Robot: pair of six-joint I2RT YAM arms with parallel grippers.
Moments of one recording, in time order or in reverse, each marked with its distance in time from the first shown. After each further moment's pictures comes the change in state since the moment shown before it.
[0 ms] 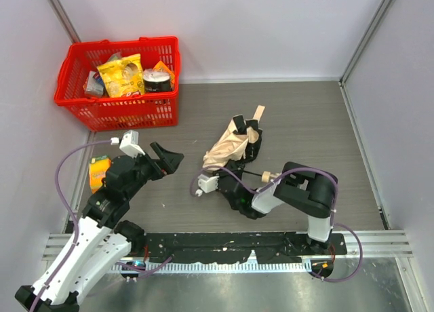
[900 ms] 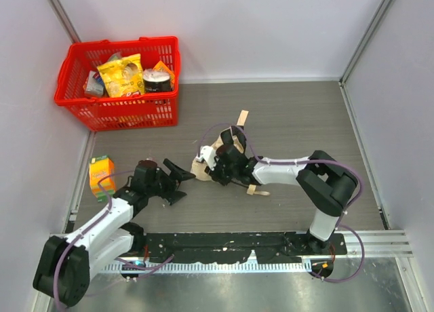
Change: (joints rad) left arm 0.106 0.304 -0.325 0.192 0.307 -0.540; right arm -0.164 -0.129 0.299 -0.800 -0.813 0.852
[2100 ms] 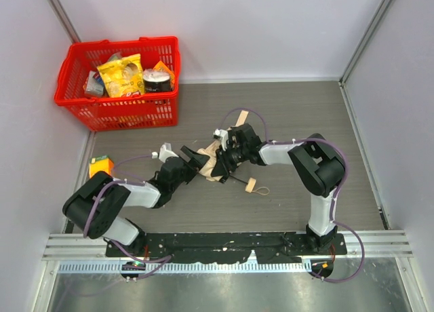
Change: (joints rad) left arm -0.252 0.594 0.006 0.844 -0.474 0.062; right arm -0.304 0.184 0.096 0.079 -0.740 0.292
